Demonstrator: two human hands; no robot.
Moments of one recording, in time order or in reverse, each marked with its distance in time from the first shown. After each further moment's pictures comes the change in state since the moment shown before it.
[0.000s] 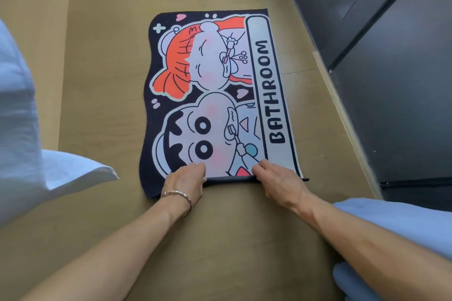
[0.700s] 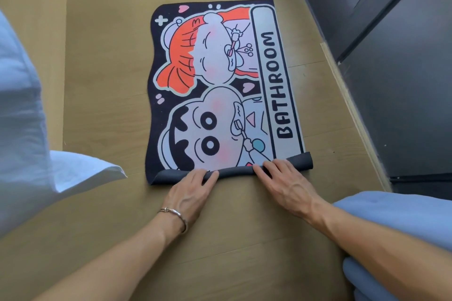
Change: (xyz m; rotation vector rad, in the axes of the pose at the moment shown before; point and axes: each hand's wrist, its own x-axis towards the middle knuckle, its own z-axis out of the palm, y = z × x) left_hand -0.026 -0.023 0.031 0.081 0.244 0.337; right_hand -0.011 -0.001 0.024 -0.237 0.184 -0.114
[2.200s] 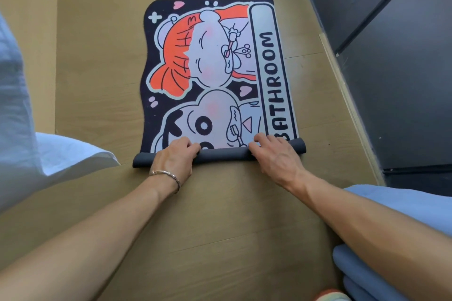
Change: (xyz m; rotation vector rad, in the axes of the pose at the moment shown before) left_hand 0.036 -0.025 -0.021 -0.081 -0.049 -0.226; right_hand 0.037 0.003 -0.026 0.070 -0.071 0.113
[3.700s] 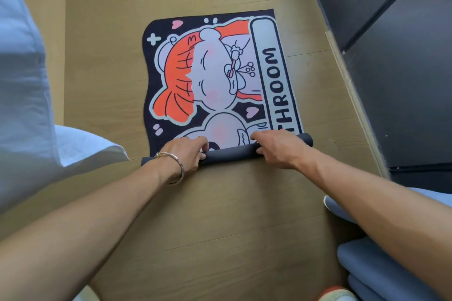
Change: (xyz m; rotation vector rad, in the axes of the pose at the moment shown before) left_hand 0.015 -0.001 -0.022 -0.041 -0.377 -0.067; right_hand 0.023 0.006 -0.027 0.193 -0.325 0.071
